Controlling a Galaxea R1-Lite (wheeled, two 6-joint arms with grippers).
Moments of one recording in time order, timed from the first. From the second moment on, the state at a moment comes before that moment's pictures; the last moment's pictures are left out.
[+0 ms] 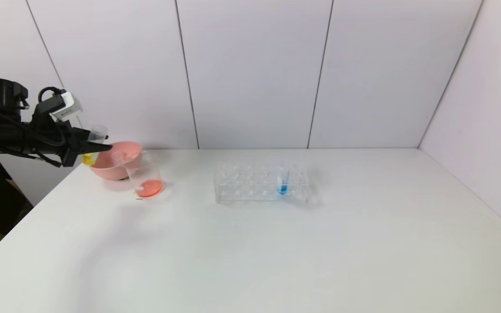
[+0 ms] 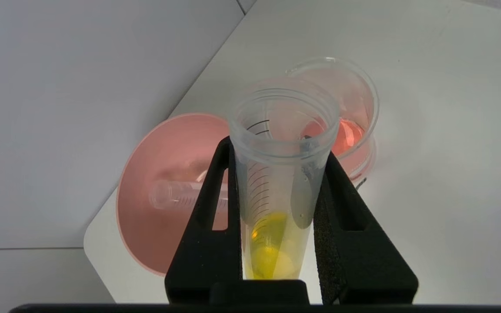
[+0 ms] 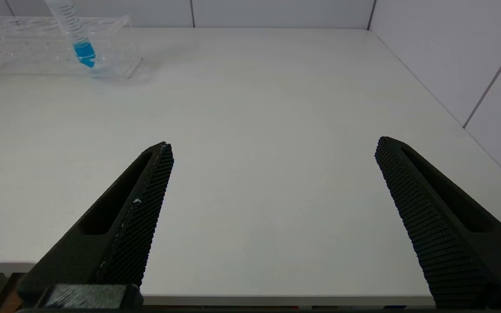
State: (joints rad) left arm 0.33 1.99 -1.58 0.27 -0.84 1.03; right arm 0.00 0.00 0.00 0.00 0.00 0.00
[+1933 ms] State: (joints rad) left arm 0.23 2.12 -1.98 0.76 -0.45 1.44; right arm 0.00 0.00 0.00 0.00 0.00 0.00
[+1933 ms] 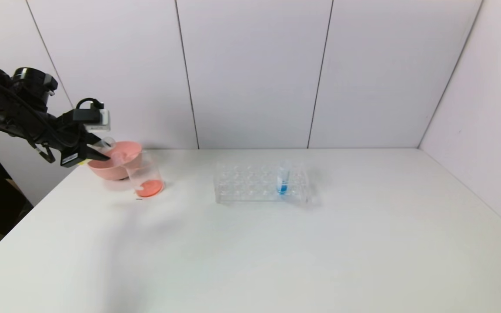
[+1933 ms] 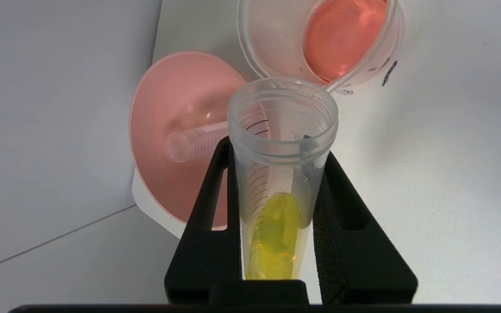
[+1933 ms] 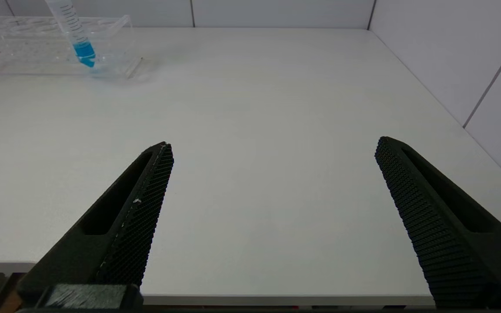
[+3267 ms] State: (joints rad) left arm 0.13 2.13 -1.99 0.71 -0.25 1.44; right arm 0.00 0.00 0.00 0.00 0.00 0.00
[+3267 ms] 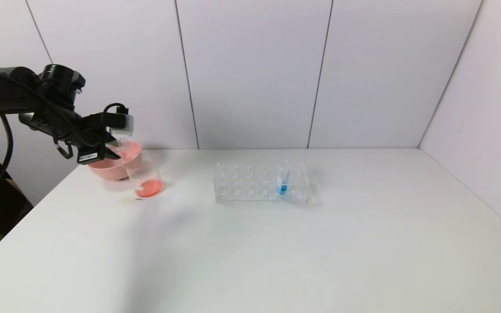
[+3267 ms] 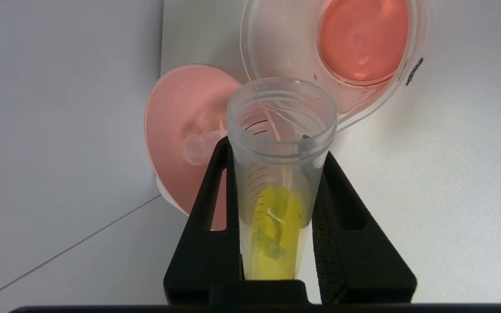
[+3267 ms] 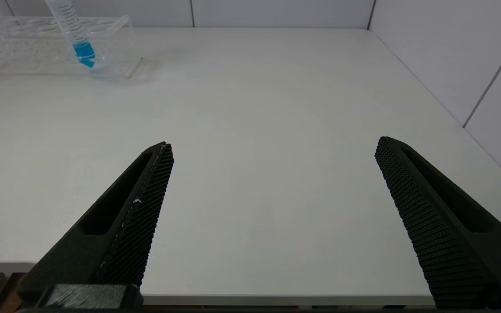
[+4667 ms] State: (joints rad) left arm 0.07 2.13 -1.99 0.69 -0.05 1.44; right arm 0.00 0.00 0.00 0.00 0.00 0.00
